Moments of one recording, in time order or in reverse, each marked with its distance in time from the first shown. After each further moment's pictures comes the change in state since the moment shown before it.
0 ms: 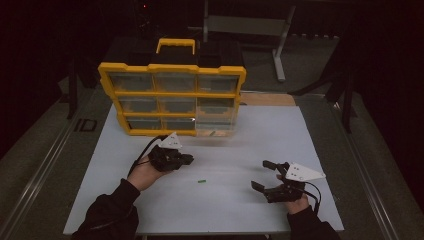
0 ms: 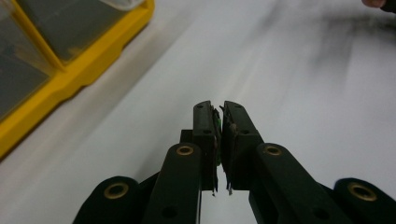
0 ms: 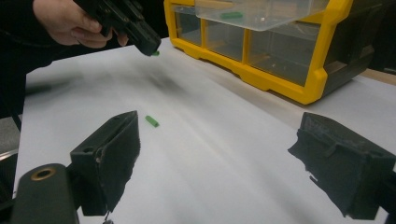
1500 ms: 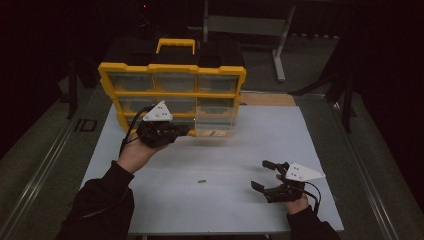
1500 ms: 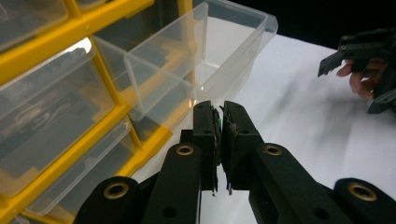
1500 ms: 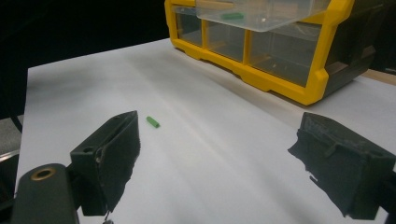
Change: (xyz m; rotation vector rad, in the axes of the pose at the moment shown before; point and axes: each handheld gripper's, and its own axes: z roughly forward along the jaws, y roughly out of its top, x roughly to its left) left arm 0.006 0.069 -0.069 -0.160 0.121 0.008; right arm 0.000 0.000 0.000 -0.002 0.003 0.001
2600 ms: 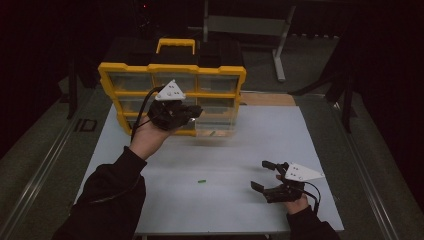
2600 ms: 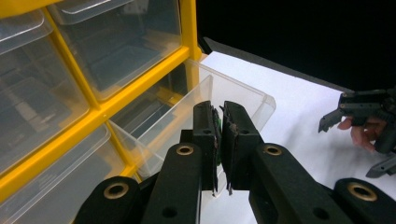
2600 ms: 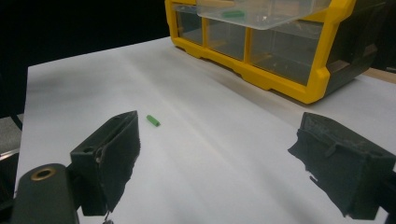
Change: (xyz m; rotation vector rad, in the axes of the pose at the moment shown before) left arm -0.004 0.057 0.005 -0.067 0.036 -0.017; right arm 0.000 -0.001 0.001 0.004 0.002 0.000
